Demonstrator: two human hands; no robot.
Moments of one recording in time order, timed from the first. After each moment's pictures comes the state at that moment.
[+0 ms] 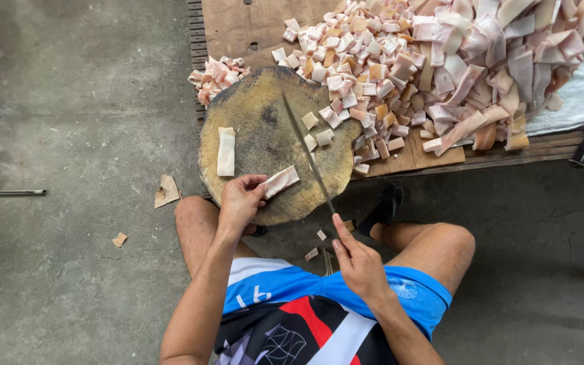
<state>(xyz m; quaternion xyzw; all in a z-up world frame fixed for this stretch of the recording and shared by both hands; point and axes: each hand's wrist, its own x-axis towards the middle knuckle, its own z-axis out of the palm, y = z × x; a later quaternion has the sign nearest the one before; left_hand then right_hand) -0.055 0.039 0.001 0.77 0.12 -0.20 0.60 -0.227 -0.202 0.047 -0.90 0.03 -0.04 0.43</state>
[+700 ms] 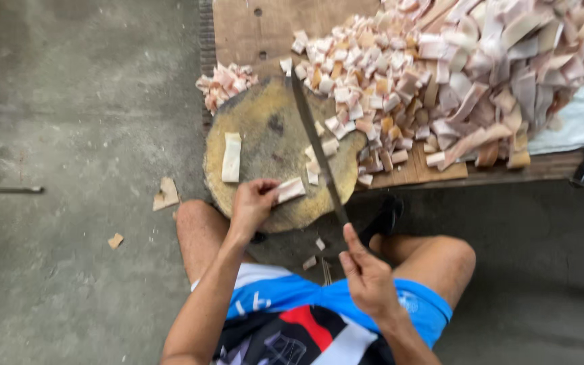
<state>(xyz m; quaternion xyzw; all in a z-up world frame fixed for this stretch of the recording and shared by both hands) -0.044 0.025 -0.017 0.75 0.08 -0.16 0.64 -0.224 -0.207 0.066 -0.87 0.04 0.00 0.48</state>
